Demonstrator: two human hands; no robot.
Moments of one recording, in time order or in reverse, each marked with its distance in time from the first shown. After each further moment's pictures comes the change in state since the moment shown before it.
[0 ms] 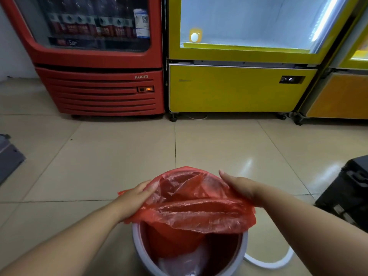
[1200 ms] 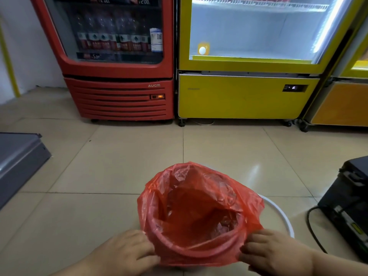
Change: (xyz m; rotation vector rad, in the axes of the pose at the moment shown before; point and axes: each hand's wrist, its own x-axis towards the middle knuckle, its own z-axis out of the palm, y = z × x) left_hand -0.147 -0.028 0.015 1.030 -0.048 0.778; right_hand -0.122 0.099 0.036 -1.378 0.180 -1.259
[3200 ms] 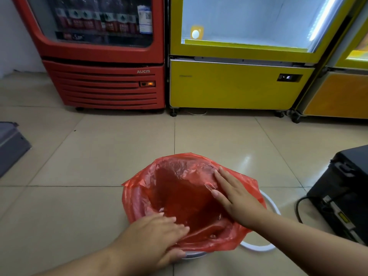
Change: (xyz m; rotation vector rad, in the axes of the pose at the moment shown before) left_hand 0.062 0.035 -0.014 -0.072 -0.110 -0.056; right_hand 0.067 0.042 0.026 0.577 0.054 0.878
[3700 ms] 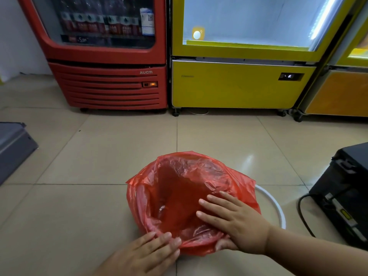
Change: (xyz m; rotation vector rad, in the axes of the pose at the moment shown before) left_hand -0.048 -0.017 0.065 0.592 0.233 0.262; right_hand -0.048 -0.010 -0.001 -0.615 -0.115 -0.603
